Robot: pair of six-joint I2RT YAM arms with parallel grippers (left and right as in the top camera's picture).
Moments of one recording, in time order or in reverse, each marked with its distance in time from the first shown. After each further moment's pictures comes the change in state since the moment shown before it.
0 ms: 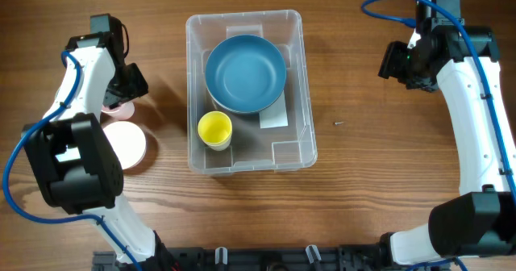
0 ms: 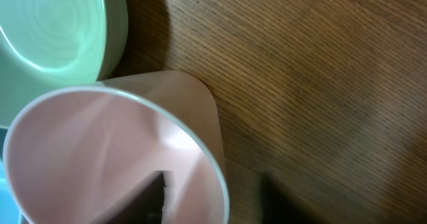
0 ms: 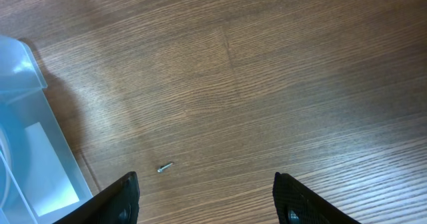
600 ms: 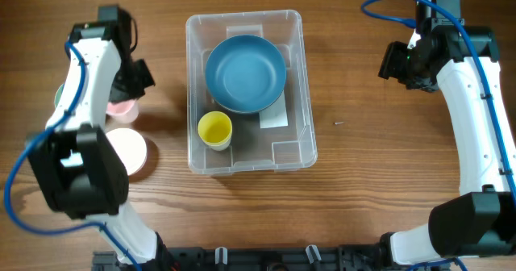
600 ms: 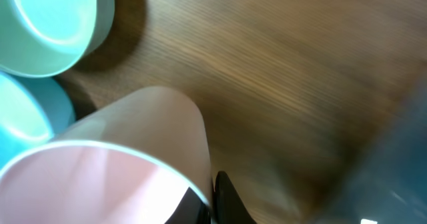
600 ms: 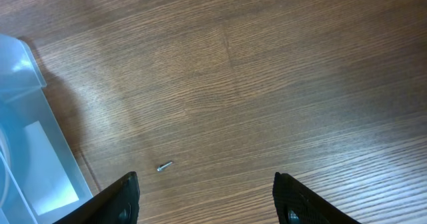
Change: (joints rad) left arm -0.097 -0.078 0.142 -0.243 0.010 0.012; right arm 0.000 0.000 0.000 -0.004 0.000 0.000
